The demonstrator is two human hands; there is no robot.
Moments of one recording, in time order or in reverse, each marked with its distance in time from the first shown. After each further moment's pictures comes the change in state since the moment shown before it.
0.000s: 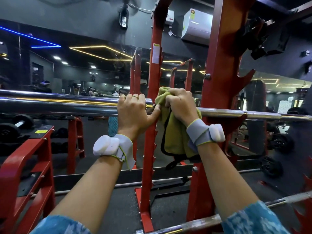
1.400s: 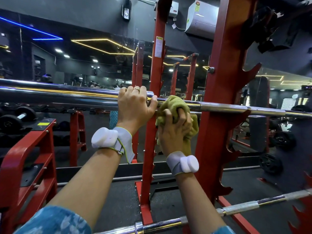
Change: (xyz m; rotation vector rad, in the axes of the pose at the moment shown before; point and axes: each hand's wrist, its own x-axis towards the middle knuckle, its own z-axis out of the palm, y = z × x) left_hand -0.001 -0.001 0.000 0.021 0.028 0.033; right_hand -0.055 0.085 0.104 -0.523 0.576 -0.251
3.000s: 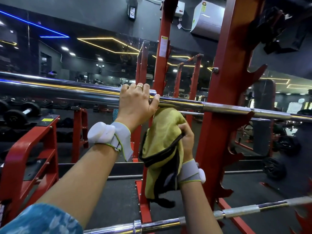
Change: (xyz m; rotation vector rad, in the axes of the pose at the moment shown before) left_hand 0.004 -0.001 -0.014 0.061 -0.252 0.001; right_hand 0.010 0.004 -0.044 1.497 -0.294 1.029
